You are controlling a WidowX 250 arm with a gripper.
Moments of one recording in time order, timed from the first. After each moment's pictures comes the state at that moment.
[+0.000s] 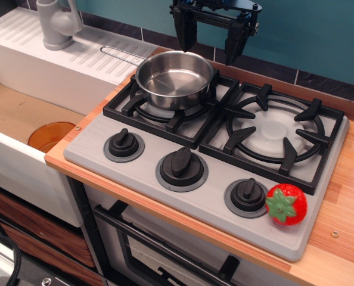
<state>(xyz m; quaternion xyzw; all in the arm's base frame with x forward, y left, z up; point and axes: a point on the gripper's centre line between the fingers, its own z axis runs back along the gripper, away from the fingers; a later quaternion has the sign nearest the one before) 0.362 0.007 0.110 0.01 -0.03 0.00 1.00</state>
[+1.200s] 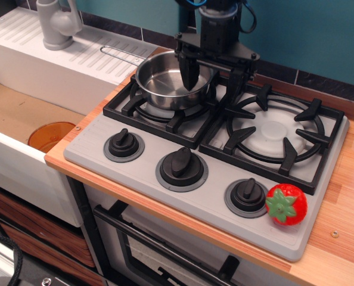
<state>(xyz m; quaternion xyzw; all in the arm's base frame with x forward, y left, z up) 0.362 0.000 0.052 0.01 -0.04 0.01 1.00</state>
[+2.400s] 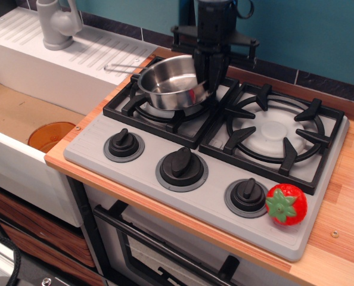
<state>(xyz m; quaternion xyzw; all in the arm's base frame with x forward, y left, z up) 0.356 -0.006 0.076 -0.01 0.00 0.03 1.00</state>
